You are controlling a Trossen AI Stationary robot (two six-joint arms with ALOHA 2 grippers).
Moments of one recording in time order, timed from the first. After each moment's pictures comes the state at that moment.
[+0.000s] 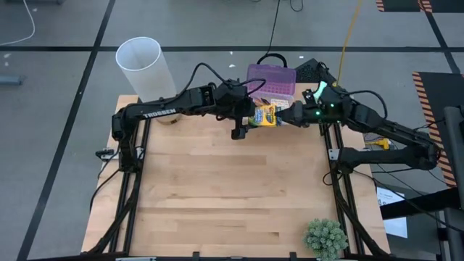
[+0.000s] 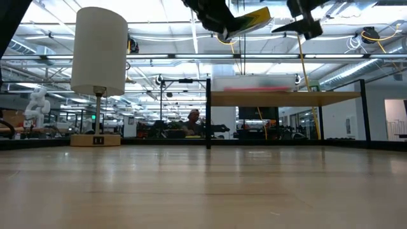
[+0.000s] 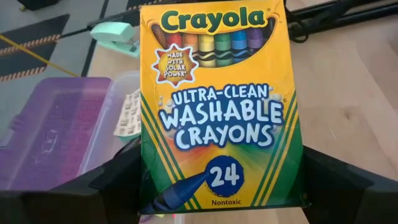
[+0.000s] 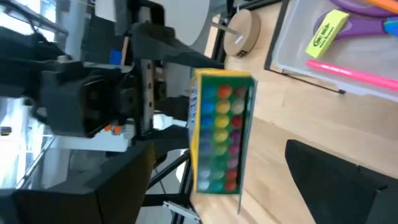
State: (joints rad) left arm 0.22 1.86 1.90 -0.67 0.08 0.38; right arm -0.40 0.90 0.96 -0.42 -0.24 1.19
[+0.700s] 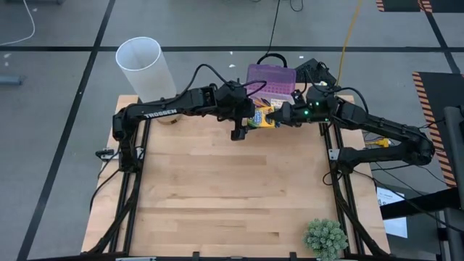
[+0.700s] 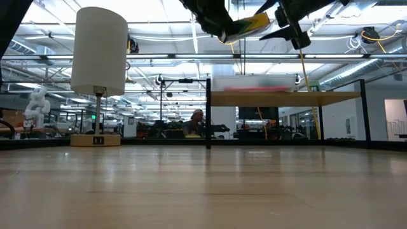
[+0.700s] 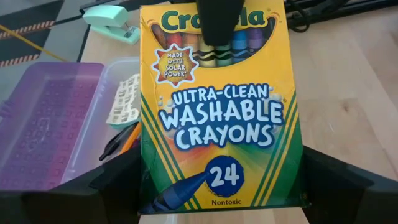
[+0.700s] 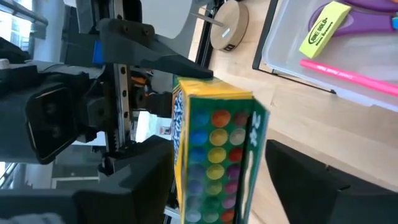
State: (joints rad) left arm 0.22 1.87 1.90 -0.70 0.07 0.36; right arm -0.42 1.02 0.96 -0.36 -0.26 1.17
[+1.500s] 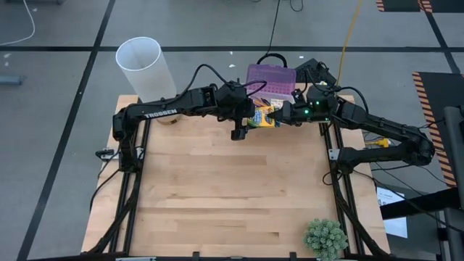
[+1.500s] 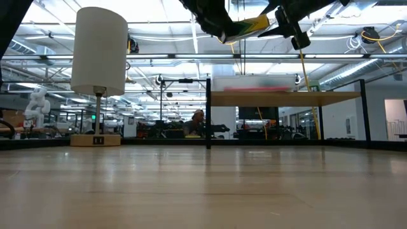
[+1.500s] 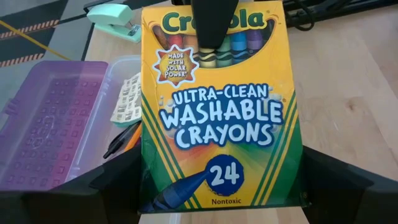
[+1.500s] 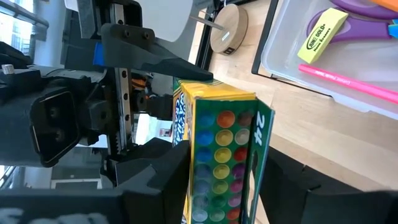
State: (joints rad) left arm 0.22 1.87 1.90 -0.70 0.05 0.36; right arm -0.43 1.02 0.96 -0.36 -0.26 1.16
